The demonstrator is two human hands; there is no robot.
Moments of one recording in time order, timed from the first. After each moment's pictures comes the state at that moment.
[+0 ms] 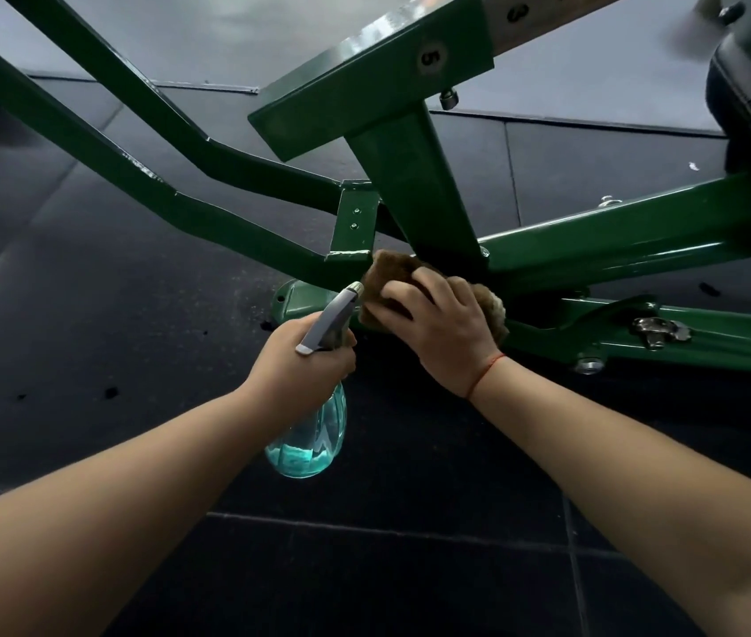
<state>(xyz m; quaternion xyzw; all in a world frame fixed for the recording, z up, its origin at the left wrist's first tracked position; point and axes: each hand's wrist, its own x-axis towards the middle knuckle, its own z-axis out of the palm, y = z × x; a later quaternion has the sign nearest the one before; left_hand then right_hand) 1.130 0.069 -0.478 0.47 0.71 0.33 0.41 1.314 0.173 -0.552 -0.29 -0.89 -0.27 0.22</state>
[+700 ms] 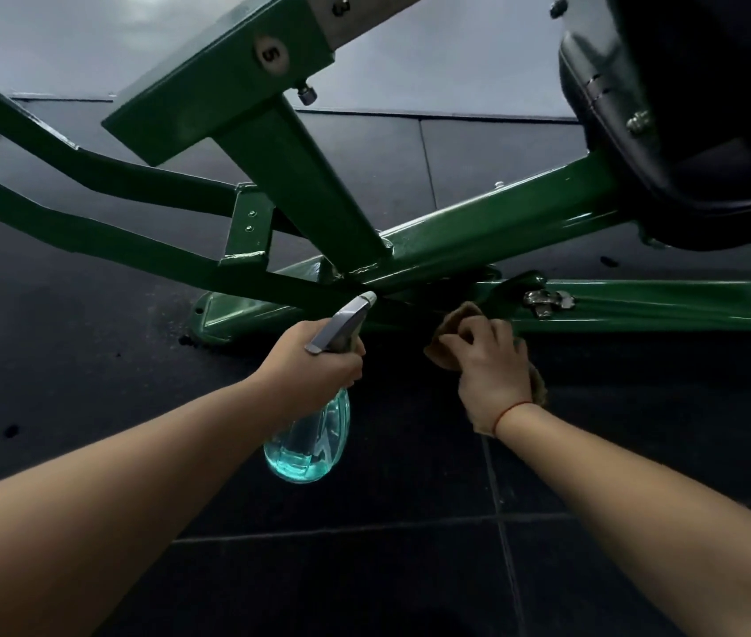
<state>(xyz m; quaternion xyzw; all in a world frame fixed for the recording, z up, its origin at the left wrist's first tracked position) 1.216 0.092 -0.483 0.53 0.63 0.27 0.49 1.466 0.131 -0.585 -0.61 -0.79 0.00 0.06</state>
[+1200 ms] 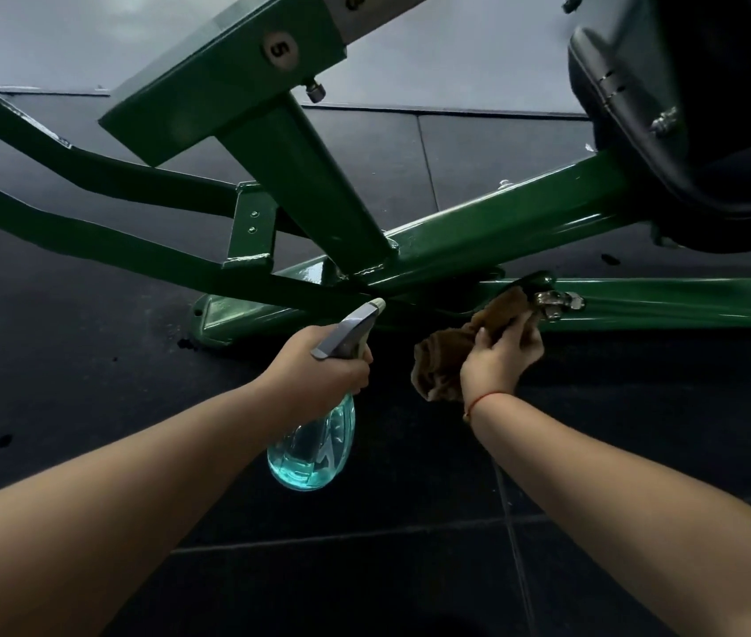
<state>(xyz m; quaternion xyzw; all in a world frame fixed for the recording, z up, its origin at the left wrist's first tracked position) 1.207 0.099 -0.487 0.54 0.61 0.25 0.51 1.420 0.154 -0.577 -0.73 -0.19 0.35 0.55</state>
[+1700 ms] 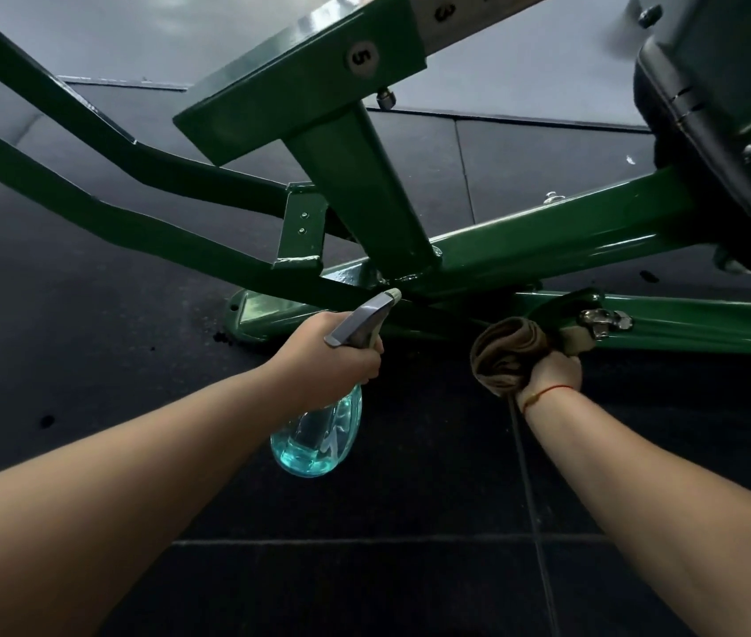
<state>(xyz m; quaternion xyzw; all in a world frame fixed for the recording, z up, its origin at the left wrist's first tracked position) 1.173 0.108 -0.479 0.55 0.63 0.26 0.49 1.437 0.176 -0.585 -0.68 -0.02 0.42 0.60</state>
